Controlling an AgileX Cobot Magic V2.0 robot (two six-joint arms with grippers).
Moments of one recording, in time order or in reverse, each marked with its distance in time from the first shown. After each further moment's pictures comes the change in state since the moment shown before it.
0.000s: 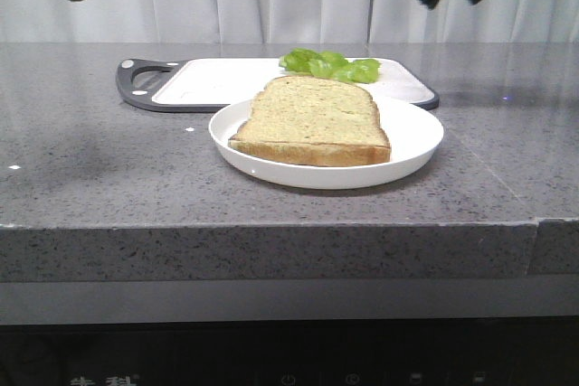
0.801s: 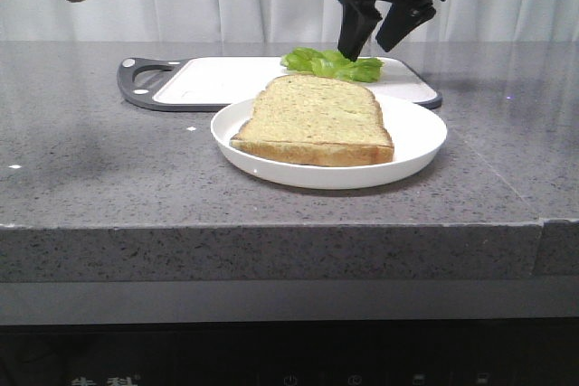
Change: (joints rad) left arm 0.000 0.000 0.000 0.000 0.002 0.000; right arm 0.100 0.450 -0.580 -0.078 0.189 0.029
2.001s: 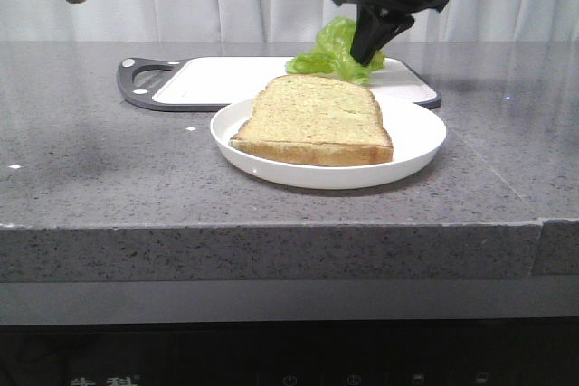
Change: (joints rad) left arm 0.000 0.000 0.000 -0.002 0.000 0.000; right arm -0.001 -0.012 -0.004 0.043 0.064 0.035
